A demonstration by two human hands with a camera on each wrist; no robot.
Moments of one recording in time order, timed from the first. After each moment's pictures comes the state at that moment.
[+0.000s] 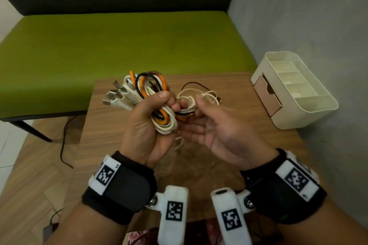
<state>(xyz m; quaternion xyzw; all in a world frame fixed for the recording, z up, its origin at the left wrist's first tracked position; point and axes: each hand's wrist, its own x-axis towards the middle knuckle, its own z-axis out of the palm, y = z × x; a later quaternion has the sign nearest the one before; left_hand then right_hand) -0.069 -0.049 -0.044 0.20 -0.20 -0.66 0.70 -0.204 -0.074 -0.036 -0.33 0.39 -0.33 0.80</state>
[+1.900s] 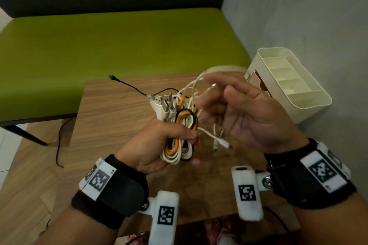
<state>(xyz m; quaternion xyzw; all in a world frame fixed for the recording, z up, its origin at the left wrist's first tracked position) -0.078 -0.050 -0.061 0.38 -0.28 -0.79 0.40 -0.266 -0.101 -0.029 -0.52 0.19 -0.36 0.75</state>
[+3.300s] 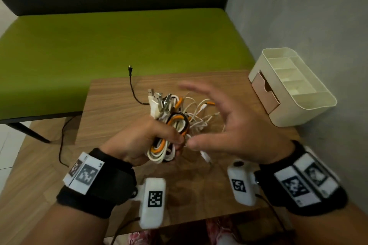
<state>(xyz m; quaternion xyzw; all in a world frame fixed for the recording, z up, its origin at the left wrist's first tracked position) -0.040 -0.049 -0.058 0.46 -0.38 -0.74 0.32 -0.246 -0.084 -0.019 -0.81 0.32 -0.23 0.44</state>
